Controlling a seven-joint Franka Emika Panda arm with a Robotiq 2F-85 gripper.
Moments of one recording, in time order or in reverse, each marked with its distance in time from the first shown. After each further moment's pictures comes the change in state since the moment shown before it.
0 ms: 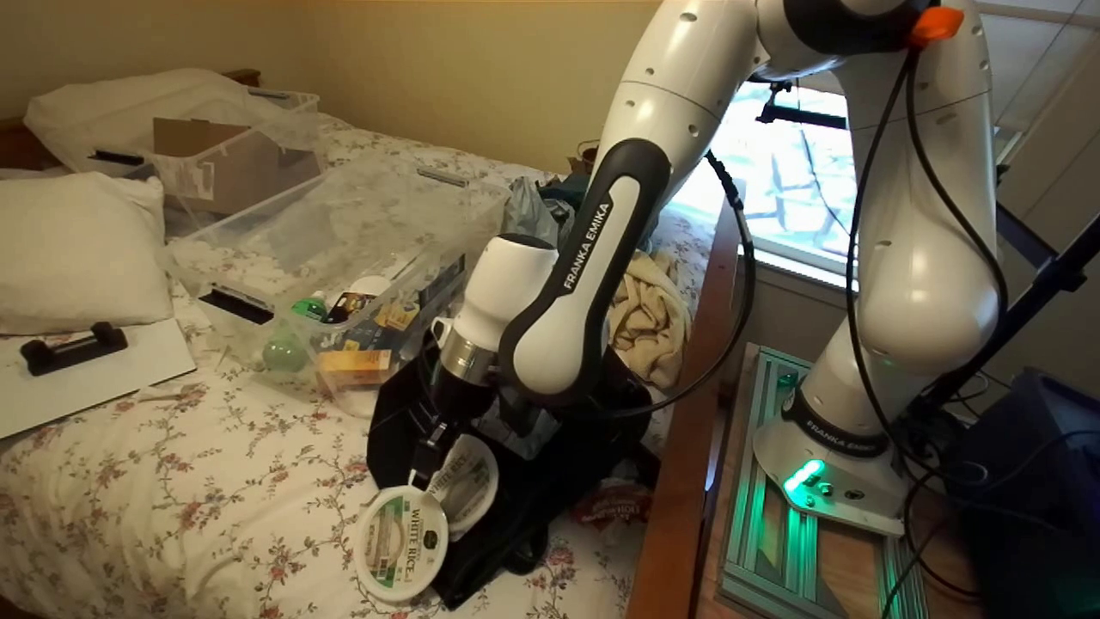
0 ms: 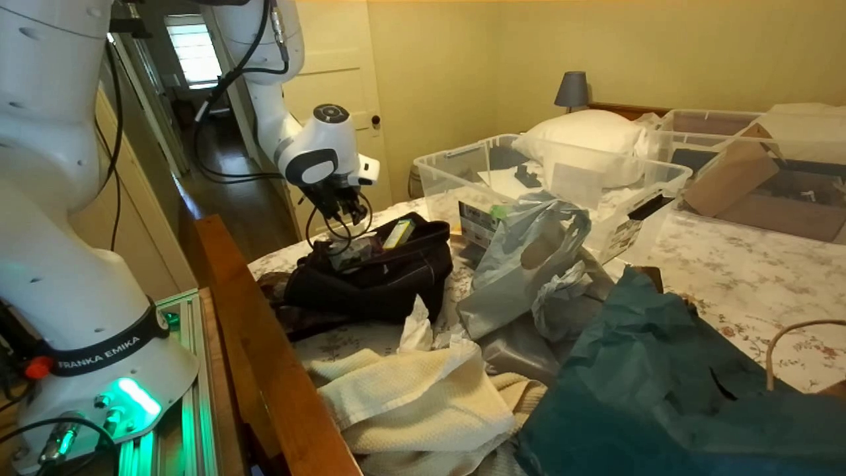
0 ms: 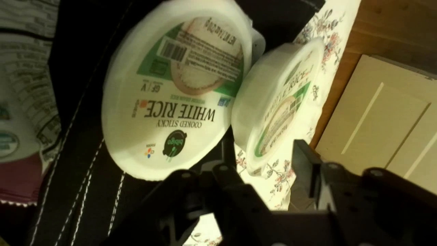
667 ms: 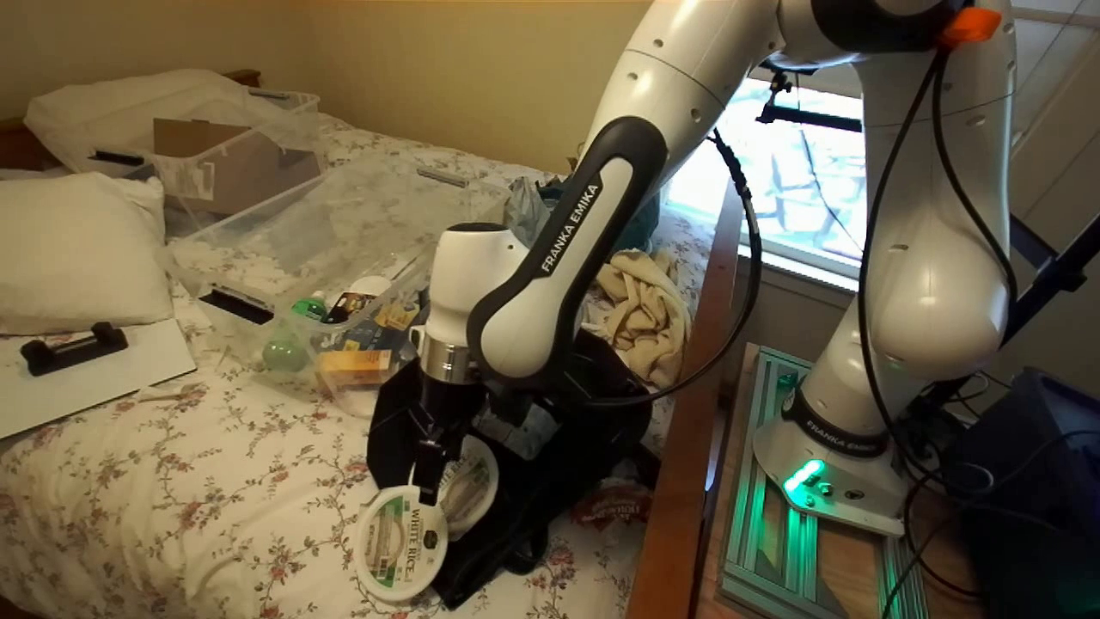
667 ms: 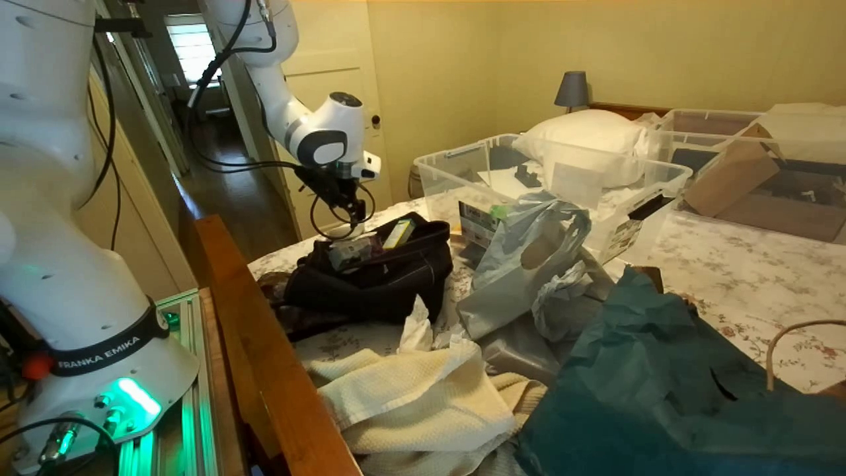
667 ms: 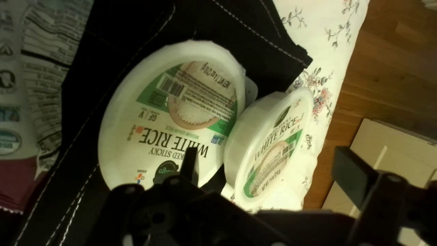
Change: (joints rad) arm 0.130 -0.073 -0.114 0.102 0.008 -0.340 -0.002
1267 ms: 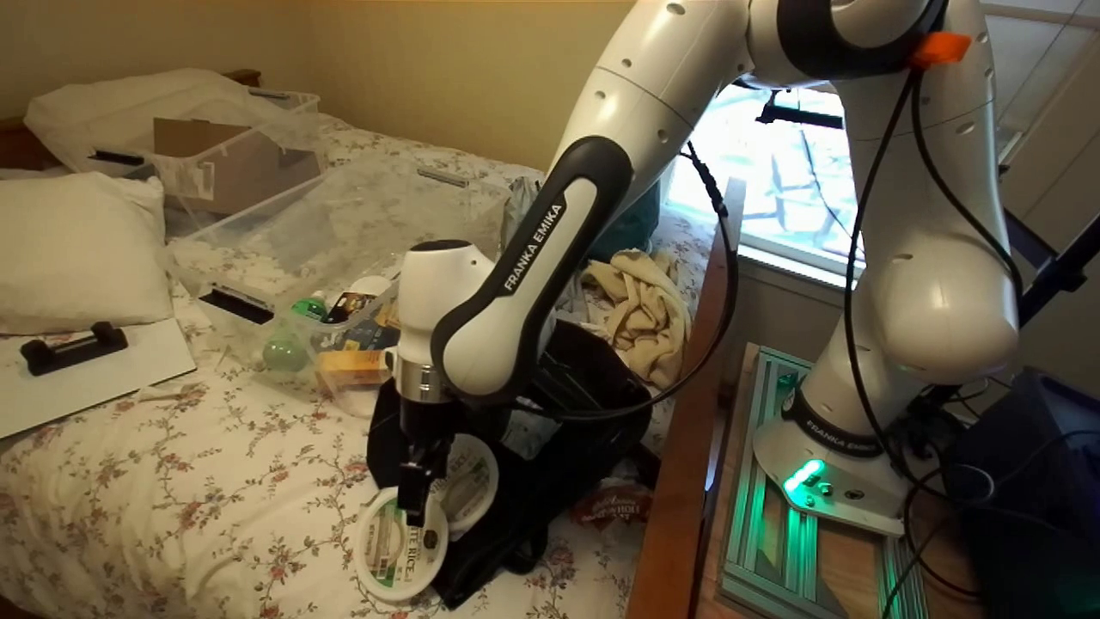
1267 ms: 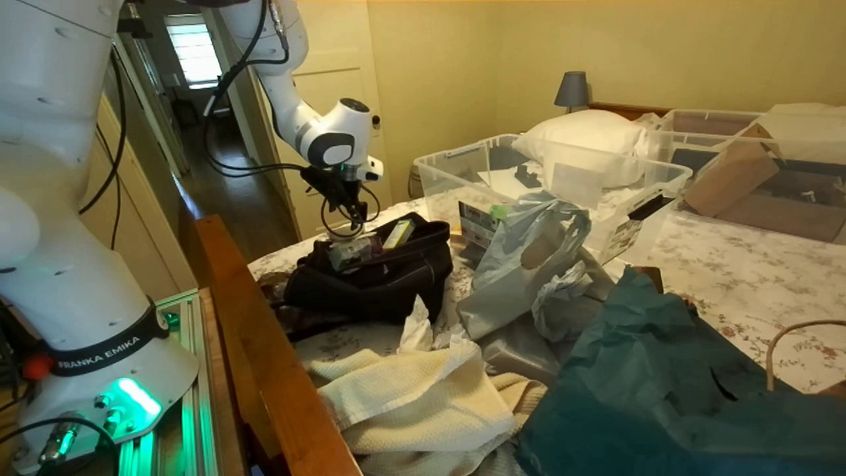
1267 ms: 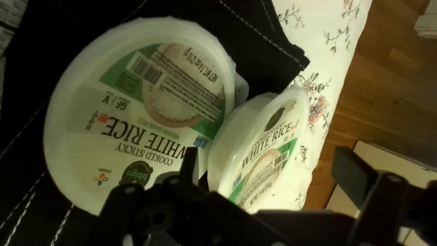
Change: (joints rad) arm 0.142 0.076 -0.111 0.126 0.011 -0.095 -0.041
